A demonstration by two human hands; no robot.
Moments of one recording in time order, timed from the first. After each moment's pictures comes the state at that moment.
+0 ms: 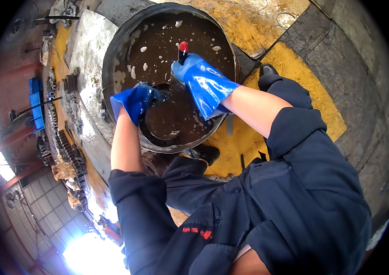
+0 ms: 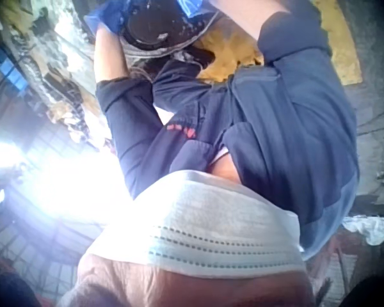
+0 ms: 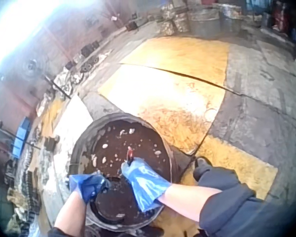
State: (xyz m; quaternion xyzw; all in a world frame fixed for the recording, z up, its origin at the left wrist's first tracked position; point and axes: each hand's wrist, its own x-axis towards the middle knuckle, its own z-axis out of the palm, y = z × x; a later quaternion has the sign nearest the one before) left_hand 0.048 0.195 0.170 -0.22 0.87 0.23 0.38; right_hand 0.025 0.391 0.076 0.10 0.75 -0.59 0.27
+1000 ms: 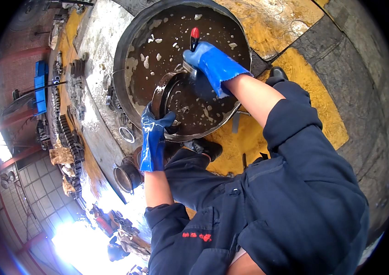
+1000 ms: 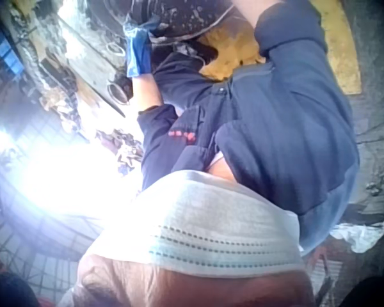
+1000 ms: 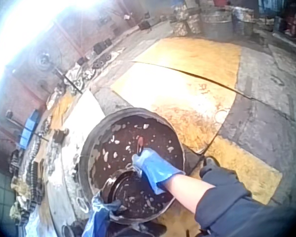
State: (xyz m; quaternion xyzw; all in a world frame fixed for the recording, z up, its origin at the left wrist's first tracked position) left_hand 0.218 0.154 0.133 -0.25 0.82 0.51 0.05; right_hand 0.010 0.374 0.079 0.00 0.79 -0.53 0.30
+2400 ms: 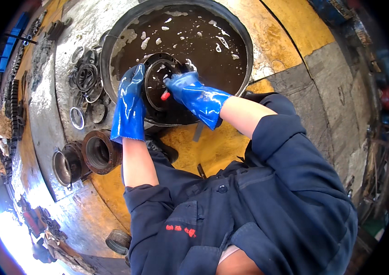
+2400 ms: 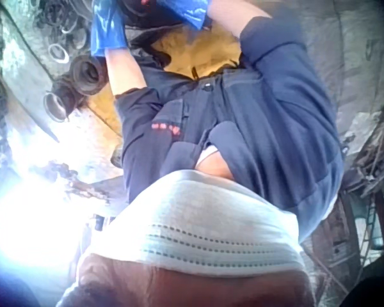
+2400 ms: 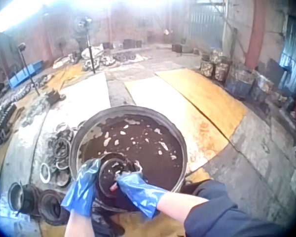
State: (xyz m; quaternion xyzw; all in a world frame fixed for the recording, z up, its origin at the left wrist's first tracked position) left_hand 0.233 0.152 0.168 -0.24 0.66 0.70 -0.10; right_hand 0.136 0.296 0.088 -0.43 0.89 -0.02 0.16
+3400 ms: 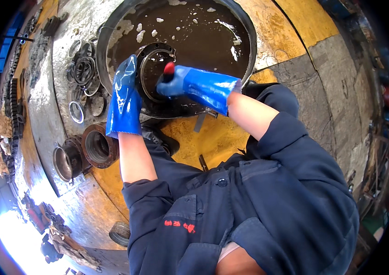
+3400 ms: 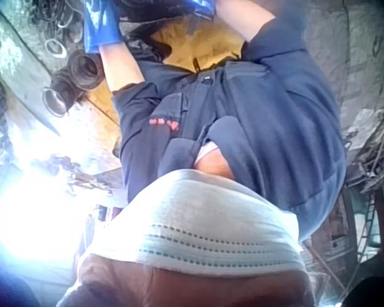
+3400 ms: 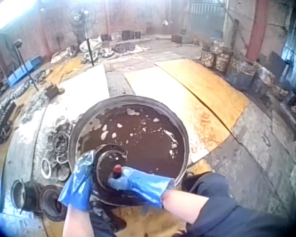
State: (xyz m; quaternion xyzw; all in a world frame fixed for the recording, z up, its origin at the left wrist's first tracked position) left_hand 0.234 0.133 0.137 -0.21 0.69 0.68 -0.14; right_hand 0.136 0.305 0.114 -0.27 0.78 -0.37 0.43
